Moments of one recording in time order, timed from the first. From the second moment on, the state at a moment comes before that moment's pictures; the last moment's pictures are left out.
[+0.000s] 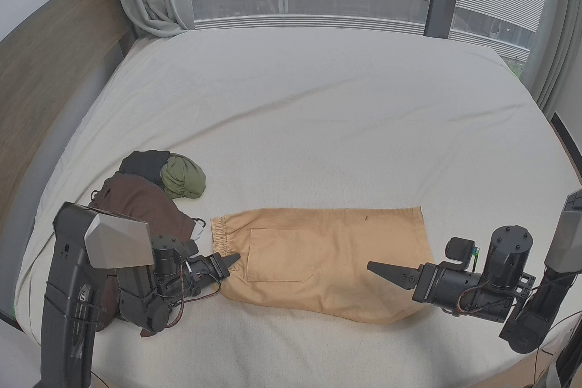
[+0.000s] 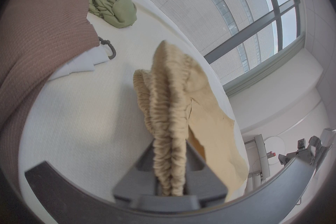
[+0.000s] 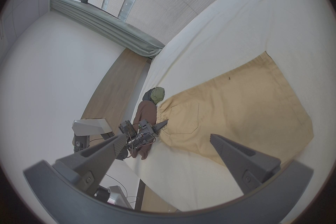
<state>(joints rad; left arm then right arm) -0.25 2.63 -0.71 -1.55 -0.36 -0.65 0.52 1.98 -0.15 -1.54 0.27 0.72</state>
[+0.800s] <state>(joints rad) -0.19 2.47 -0.59 -1.55 -0.38 -0.77 0.51 1.99 -0.16 -1.54 0.27 0.72</state>
